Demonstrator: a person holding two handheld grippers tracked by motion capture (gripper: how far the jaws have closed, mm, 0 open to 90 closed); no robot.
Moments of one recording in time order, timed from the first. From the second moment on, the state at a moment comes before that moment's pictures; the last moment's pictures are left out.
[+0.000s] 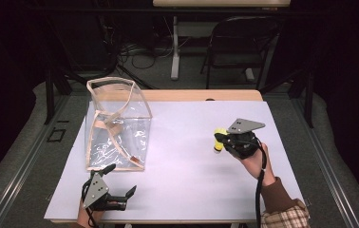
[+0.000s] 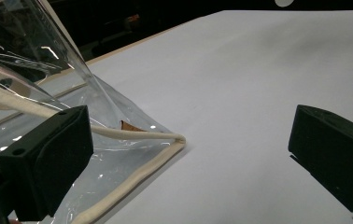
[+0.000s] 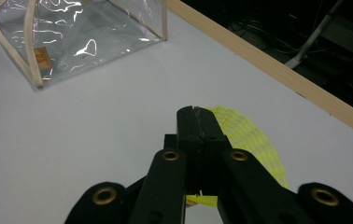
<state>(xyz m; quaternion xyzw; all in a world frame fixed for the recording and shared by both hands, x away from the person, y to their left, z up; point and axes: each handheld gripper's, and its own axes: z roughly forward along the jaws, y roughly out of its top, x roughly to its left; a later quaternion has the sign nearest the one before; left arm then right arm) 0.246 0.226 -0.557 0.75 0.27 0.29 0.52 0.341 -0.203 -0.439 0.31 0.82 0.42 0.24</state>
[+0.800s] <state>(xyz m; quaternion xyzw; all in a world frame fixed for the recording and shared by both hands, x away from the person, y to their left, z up) 0.246 0.226 -0.557 0.75 0.27 0.29 0.52 0.349 -0.187 -0.437 0.30 0.83 0.42 0.23</state>
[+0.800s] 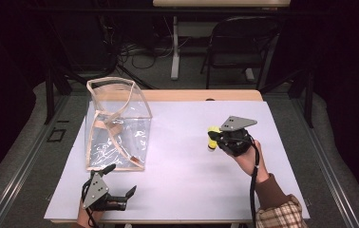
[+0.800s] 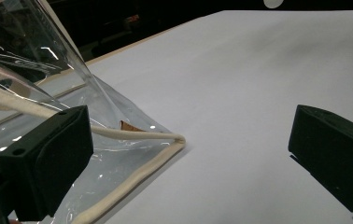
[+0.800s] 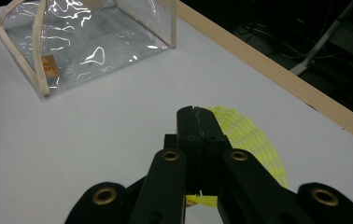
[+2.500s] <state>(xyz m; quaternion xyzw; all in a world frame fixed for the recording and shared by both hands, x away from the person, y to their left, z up) 0.246 0.225 -0.557 0.75 0.27 0.28 0.52 0.367 -0.150 -0.427 0.27 0.83 0.43 0.22</state>
